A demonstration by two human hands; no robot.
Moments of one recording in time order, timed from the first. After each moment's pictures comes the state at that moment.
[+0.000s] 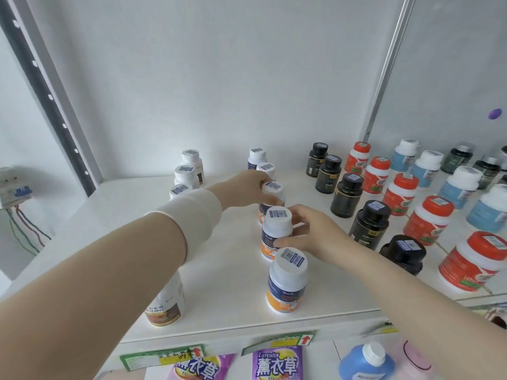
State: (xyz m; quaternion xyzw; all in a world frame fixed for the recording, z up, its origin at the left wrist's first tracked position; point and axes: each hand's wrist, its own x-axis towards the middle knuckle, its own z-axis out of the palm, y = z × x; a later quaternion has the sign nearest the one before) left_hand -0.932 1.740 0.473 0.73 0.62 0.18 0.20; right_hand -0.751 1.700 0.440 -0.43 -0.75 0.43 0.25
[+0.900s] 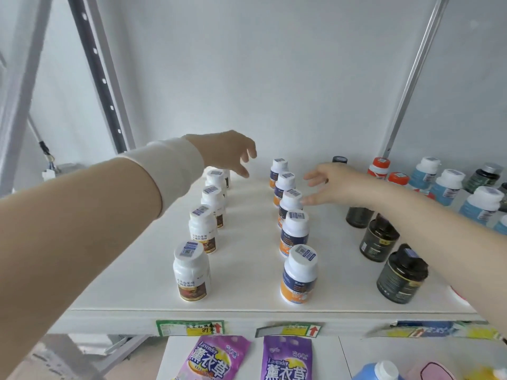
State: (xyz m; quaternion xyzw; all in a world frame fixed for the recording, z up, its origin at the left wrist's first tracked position) left_hand -0.989 1.679 0.576 0.73 0.68 0.06 0.05; right_hand -0.756 1.705 0.546 -0.46 -0.85 0.22 0.13
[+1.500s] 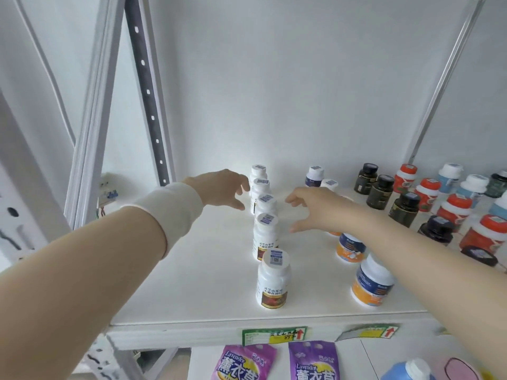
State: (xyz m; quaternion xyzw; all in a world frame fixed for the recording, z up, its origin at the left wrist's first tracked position) left_hand -1.107 1.637 0.523 0.73 0.67 0.03 0.07; right_hand -0.882 1.658 0.514 -0.43 -0.89 0.12 0.07
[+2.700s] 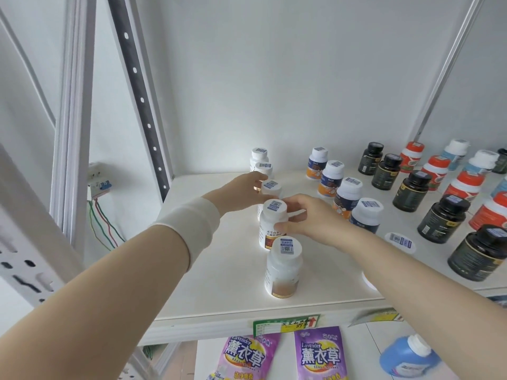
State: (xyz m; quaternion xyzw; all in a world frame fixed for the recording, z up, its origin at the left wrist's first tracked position) left_hand -1.081 1.660 0.469 0.66 0.63 0.28 0.29; right_hand -0.896 1.642 0.460 -0.45 -0.77 0.38 0.23
